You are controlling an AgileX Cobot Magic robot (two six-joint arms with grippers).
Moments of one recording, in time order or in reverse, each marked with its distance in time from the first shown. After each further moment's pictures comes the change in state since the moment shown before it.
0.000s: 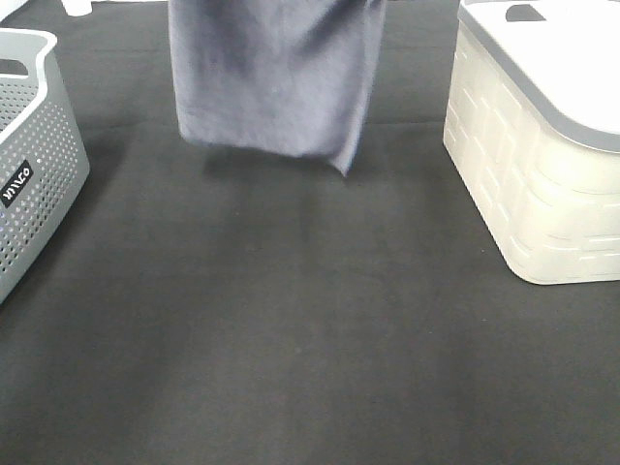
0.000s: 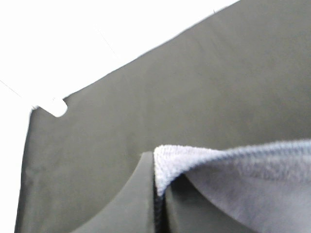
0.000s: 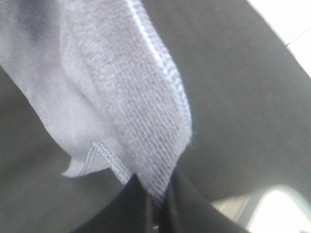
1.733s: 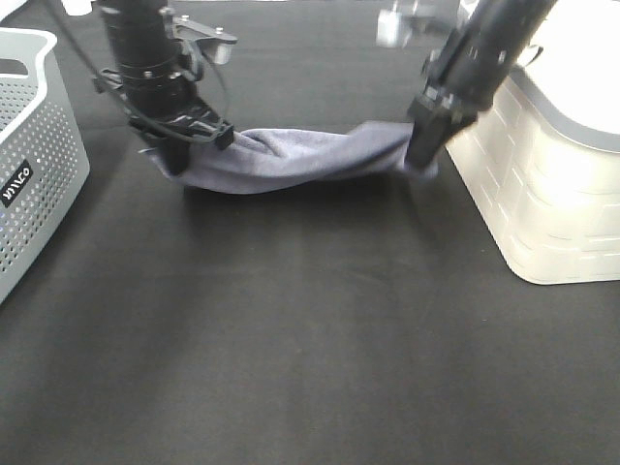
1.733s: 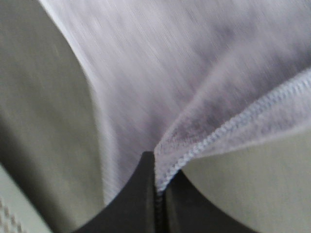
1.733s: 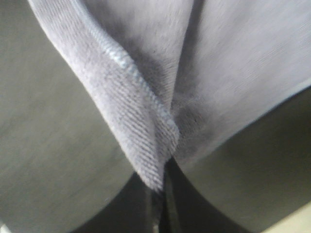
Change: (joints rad) left arm 0.010 0.089 0.400 -0.476 0.470 0.263; right arm -0.093 0.196 0.117 0.228 0.552 0.022
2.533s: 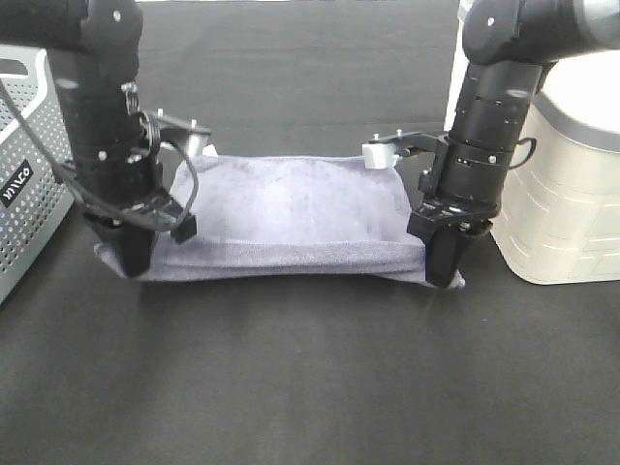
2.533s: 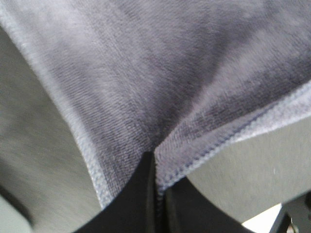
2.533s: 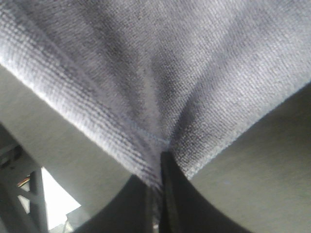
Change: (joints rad) left arm -0.006 -0.144 0.418 -0.101 -0.003 0.058; right arm 0.083 -0.041 0.319 -0.109 -0.002 0.121
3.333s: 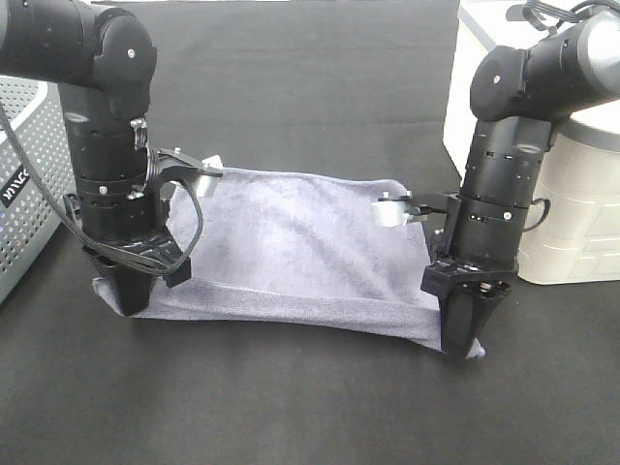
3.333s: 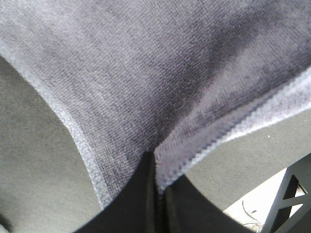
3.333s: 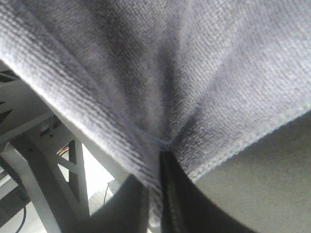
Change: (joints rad) left arm -0.039 -0.003 0.080 -0.017 -0.001 0.088; right arm 0.000 -0.008 0.191 0.069 -0.004 -0.032
